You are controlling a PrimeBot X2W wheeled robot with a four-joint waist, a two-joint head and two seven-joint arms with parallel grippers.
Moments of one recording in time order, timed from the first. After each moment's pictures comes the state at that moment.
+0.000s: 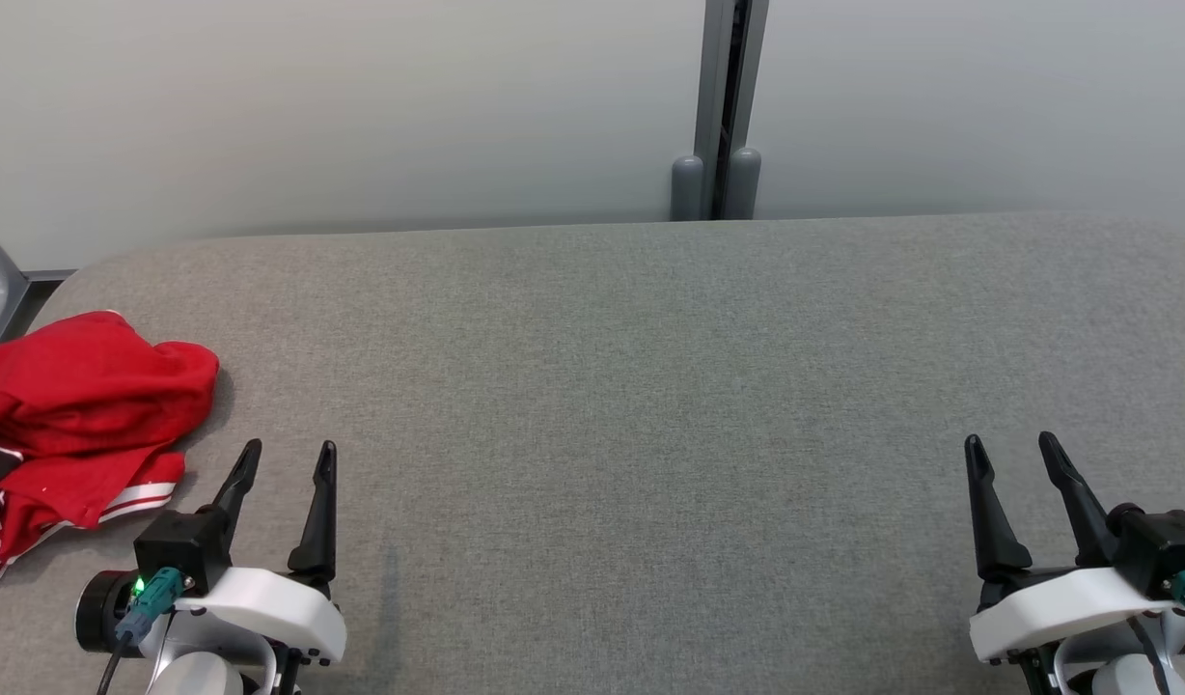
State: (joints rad) left arm -0.17 0.14 -0.08 0.44 -0.23 -0.06 -0.26; right arm -0.12 -0.10 0.01 0.33 0.23 0.13 -0.26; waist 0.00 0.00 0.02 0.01
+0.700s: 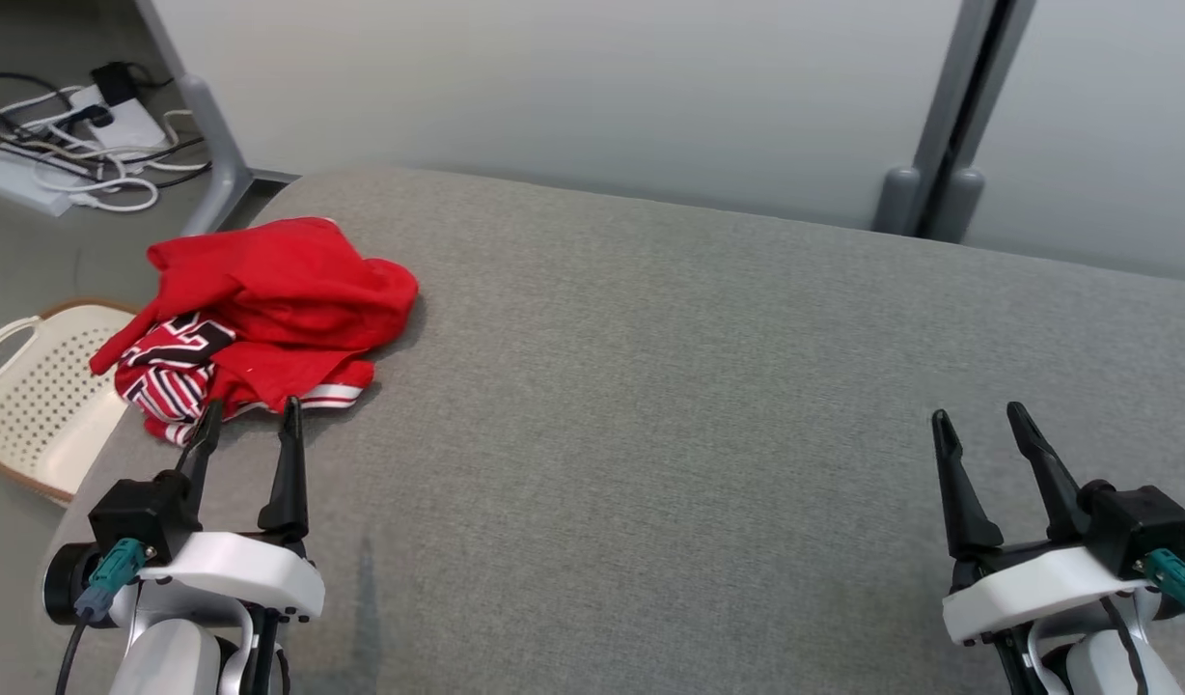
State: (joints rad) left arm -0.21 0.14 -0.03 0.41 -0.25 -0.04 -0.26; right arm -0.14 -0.10 0.05 0.29 0.22 0.13 -0.26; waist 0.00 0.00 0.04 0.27
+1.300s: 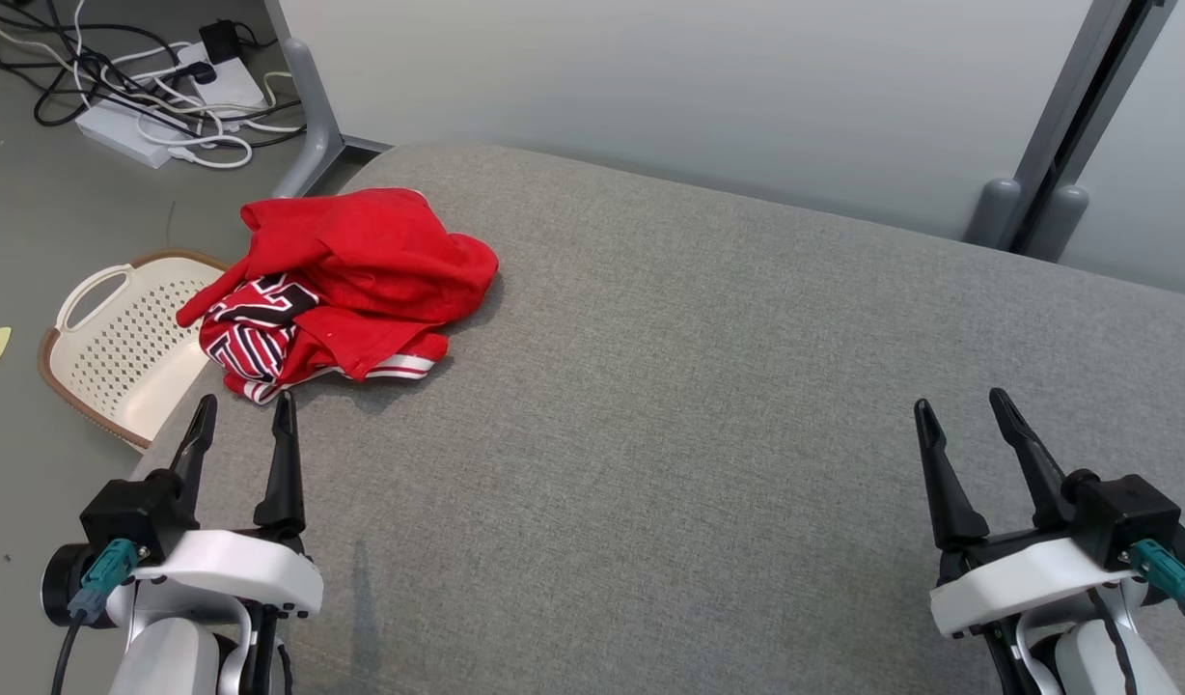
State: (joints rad) left arm -0.21 0.11 0.01 0.40 -0.24 -0.05 -0.26; right arm -0.17 -0.10 0.09 0.28 0.21 0.13 -0.26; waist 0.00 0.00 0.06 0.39
